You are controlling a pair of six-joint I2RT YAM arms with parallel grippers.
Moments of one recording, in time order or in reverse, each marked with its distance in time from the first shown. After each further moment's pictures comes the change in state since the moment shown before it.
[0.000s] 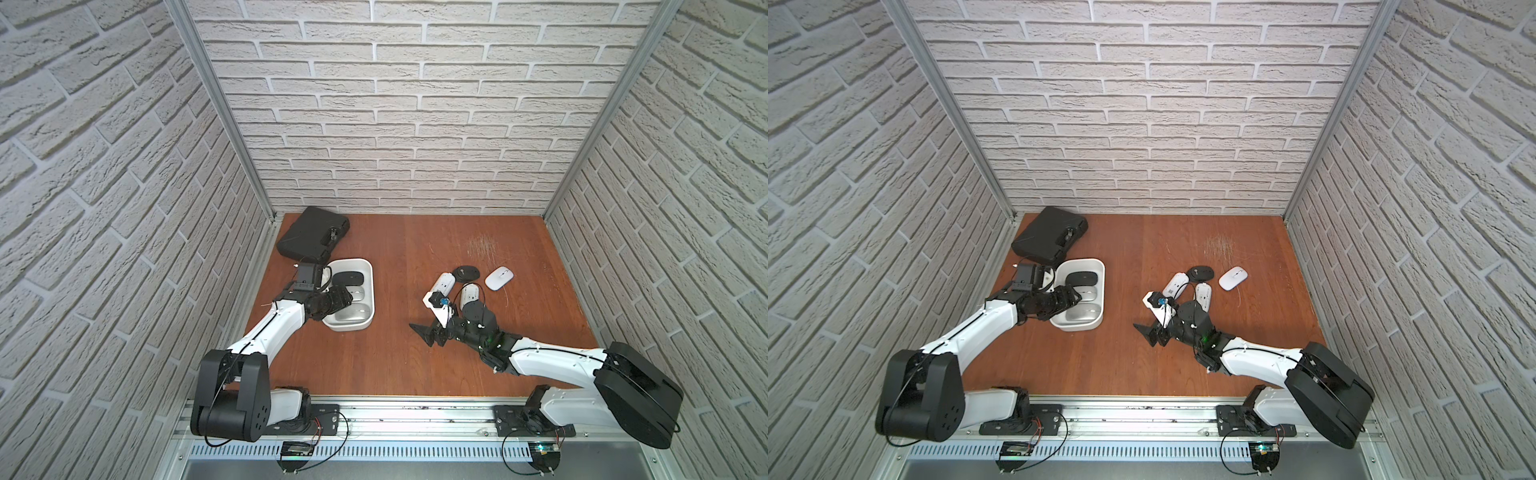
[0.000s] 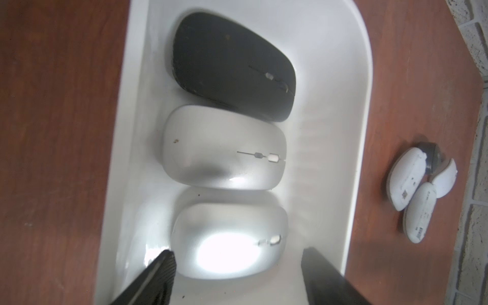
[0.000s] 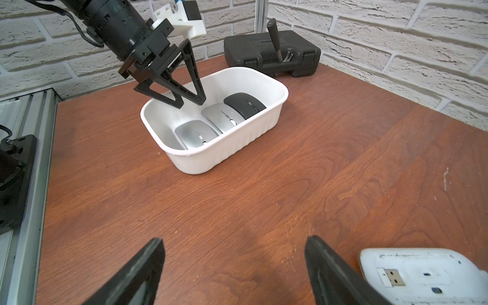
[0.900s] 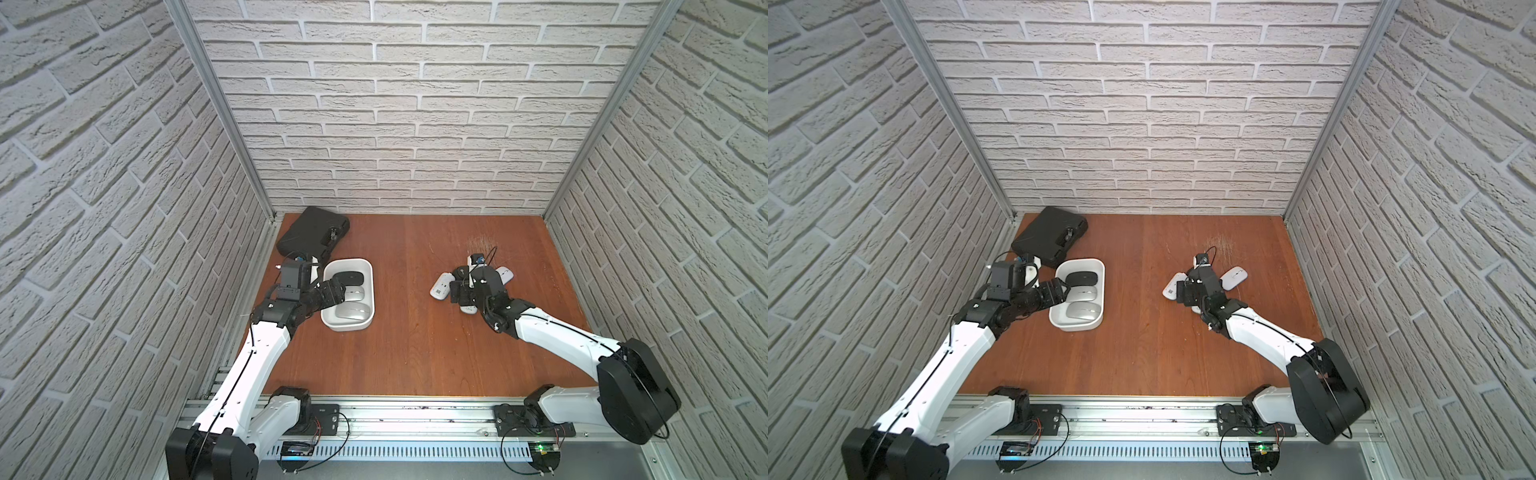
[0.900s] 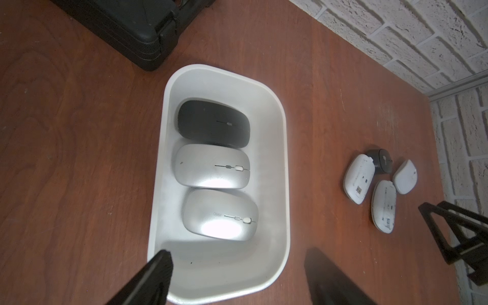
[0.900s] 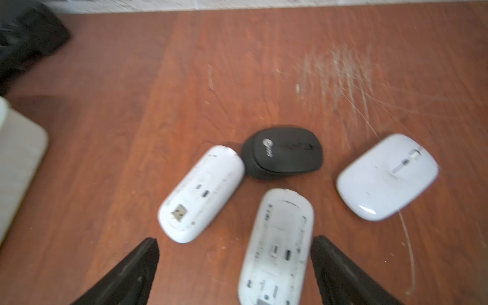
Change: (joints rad) left arm -0.023 -0.310 0.083 -0.185 -0.087 0.066; right arm -0.327 0.072 0.304 -0.631 0.440 0.397
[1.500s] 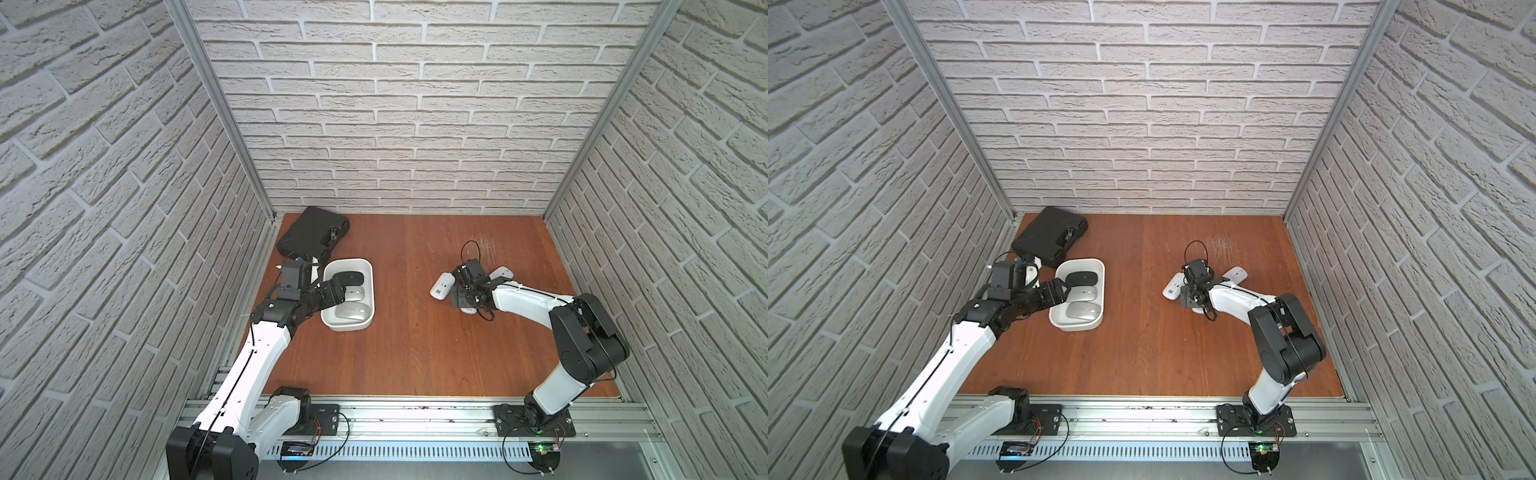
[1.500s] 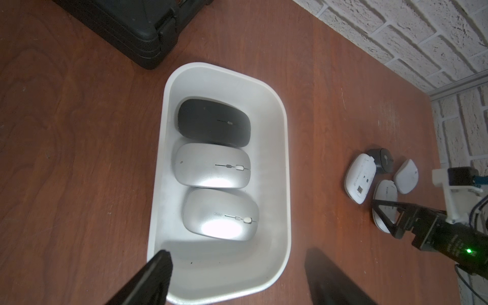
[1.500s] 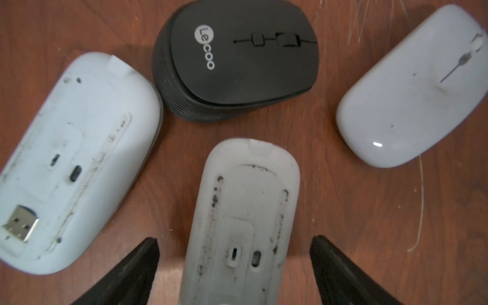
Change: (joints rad) left arm 0.000 0.003 -0.003 0.002 0.001 0.000; right arm -0.051 0.332 0.216 -0.300 -0.001 0.072
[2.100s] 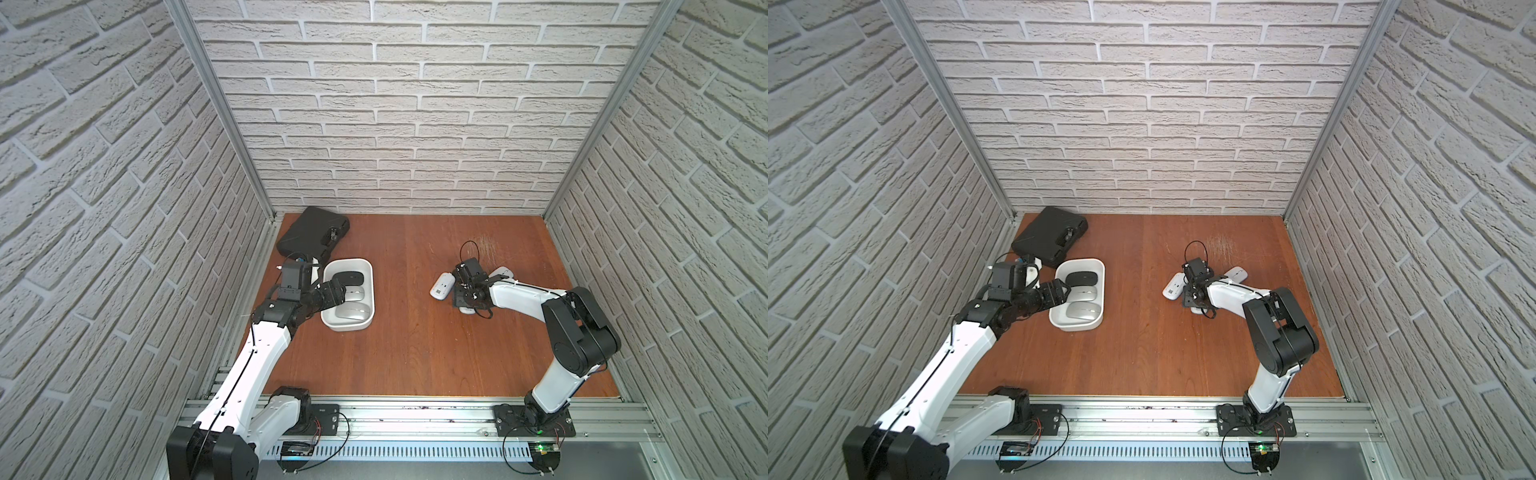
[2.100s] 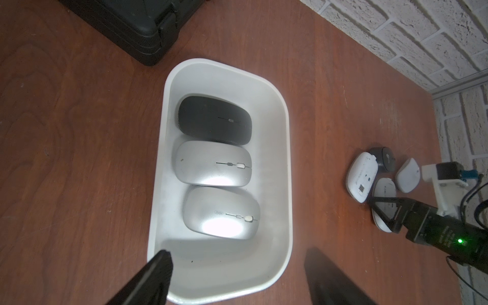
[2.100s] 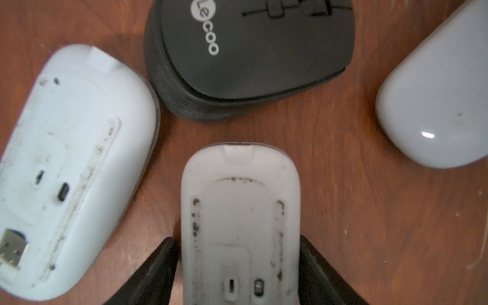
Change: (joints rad) left arm 0.000 0.000 -0.007 0.001 0.001 0.000; right arm -0.019 0.046 0.017 0.016 -0.075 0.040
